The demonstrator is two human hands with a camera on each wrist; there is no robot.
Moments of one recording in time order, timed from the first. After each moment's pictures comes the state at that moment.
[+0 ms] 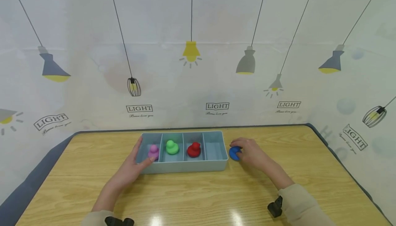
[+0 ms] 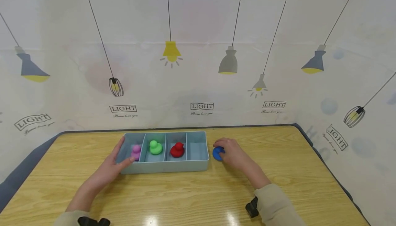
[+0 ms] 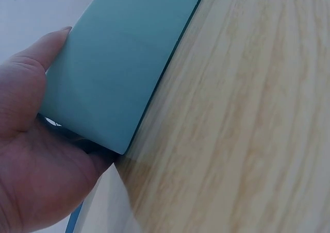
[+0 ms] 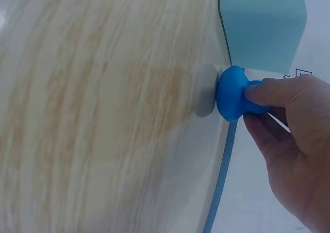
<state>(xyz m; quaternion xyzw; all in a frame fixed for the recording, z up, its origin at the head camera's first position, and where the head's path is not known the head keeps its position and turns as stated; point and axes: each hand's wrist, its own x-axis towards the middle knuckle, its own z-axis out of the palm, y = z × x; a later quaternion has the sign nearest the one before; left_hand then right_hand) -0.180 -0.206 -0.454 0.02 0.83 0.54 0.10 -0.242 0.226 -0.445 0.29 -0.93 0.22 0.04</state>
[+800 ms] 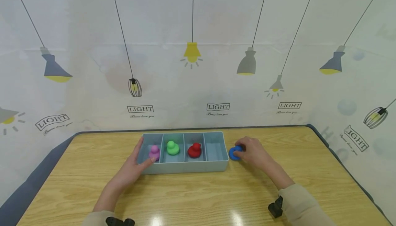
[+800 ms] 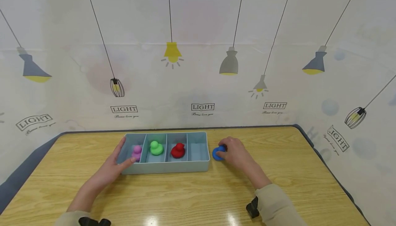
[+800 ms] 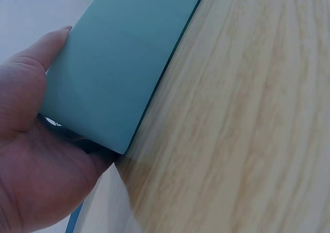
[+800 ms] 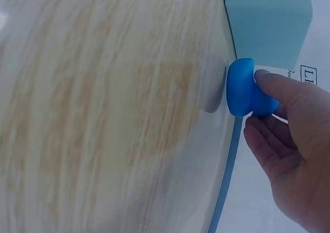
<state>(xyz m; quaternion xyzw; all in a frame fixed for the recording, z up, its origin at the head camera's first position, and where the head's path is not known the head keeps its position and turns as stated) -0.178 -0.204 -0.451 0.02 0.84 0.53 0.10 -0.245 0.228 -0.447 0.20 -0.95 0.24 0.03</state>
